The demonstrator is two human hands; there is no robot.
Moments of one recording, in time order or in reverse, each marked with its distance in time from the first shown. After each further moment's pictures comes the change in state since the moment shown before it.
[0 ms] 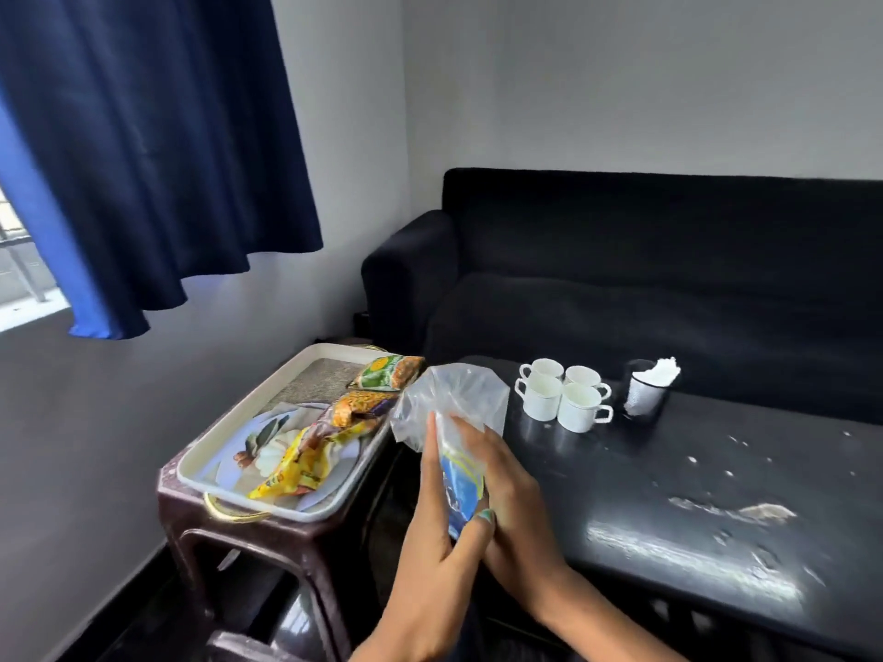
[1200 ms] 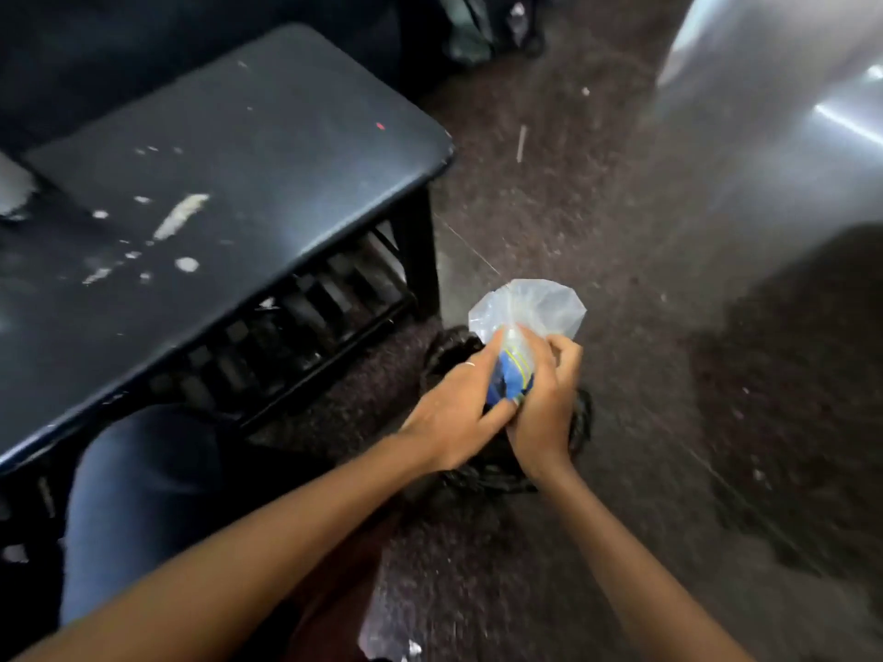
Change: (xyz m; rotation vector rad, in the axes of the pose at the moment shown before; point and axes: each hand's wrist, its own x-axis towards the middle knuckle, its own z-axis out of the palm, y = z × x) left_hand -0.175 -0.099 0.462 0.470 -1.406 0.138; right_hand -0.471 0.143 -0.239 -0.241 1.419 1.072
